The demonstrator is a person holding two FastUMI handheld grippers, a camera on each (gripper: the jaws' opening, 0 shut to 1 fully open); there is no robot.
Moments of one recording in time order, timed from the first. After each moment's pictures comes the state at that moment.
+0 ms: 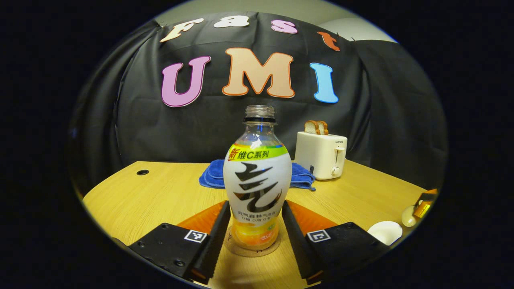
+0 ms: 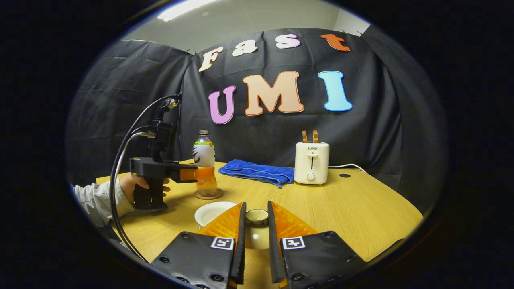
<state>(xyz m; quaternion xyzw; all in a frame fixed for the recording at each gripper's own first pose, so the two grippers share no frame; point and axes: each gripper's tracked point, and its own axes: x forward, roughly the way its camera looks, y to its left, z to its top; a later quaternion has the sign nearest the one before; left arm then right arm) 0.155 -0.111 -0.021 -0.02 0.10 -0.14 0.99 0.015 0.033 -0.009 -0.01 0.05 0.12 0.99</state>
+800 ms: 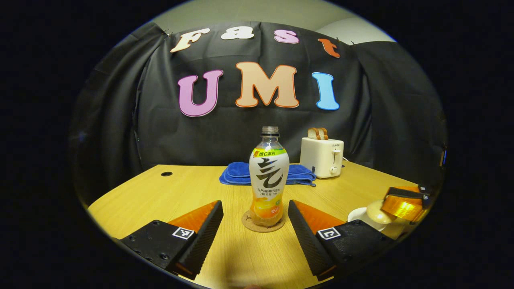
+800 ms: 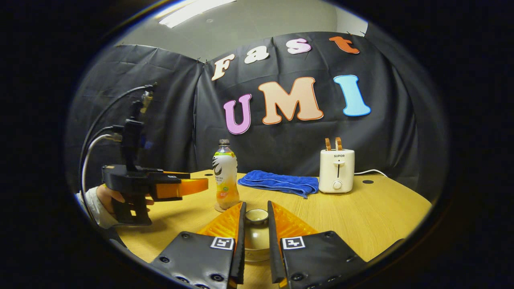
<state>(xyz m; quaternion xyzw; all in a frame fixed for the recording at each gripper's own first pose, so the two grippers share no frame) 0.075 -0.075 0.006 -0.01 0.06 -0.10 0.99 0.033 0.092 -0.006 0.01 0.02 0.17 0.98</state>
